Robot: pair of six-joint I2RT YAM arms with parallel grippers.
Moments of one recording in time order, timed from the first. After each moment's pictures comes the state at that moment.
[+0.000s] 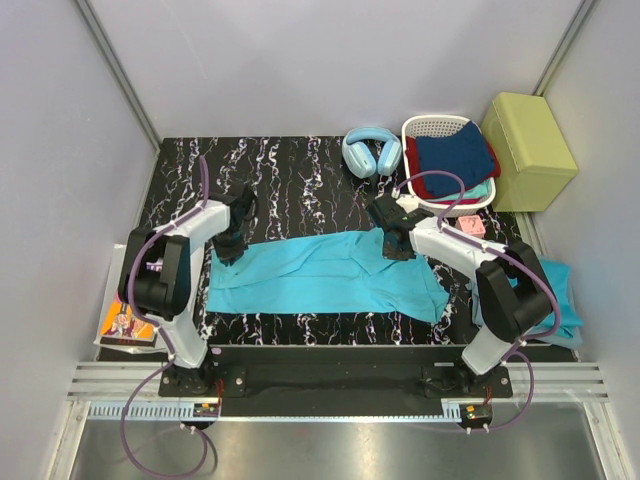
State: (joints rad) left arm -0.23 1.74 1.16 -0.88 -0.39 -0.68; right arm 0.57 1.66 1.10 -0.65 0.43 0.66
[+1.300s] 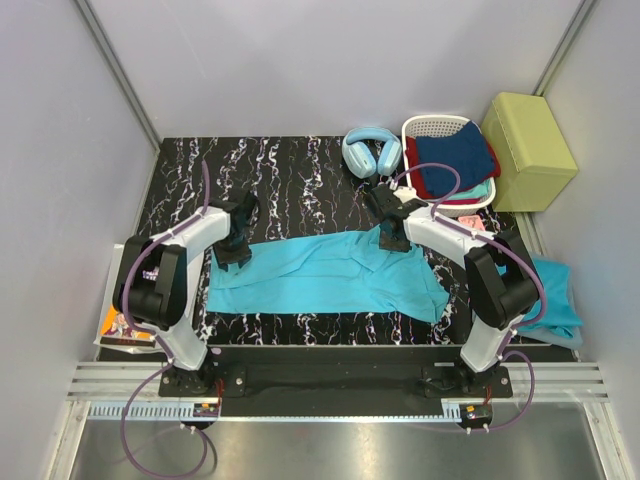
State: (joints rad) left arm -0.26 1.69 1.10 -0.84 -0.33 -0.66; right arm 0.54 1.76 1.21 -0.65 0.43 0.66
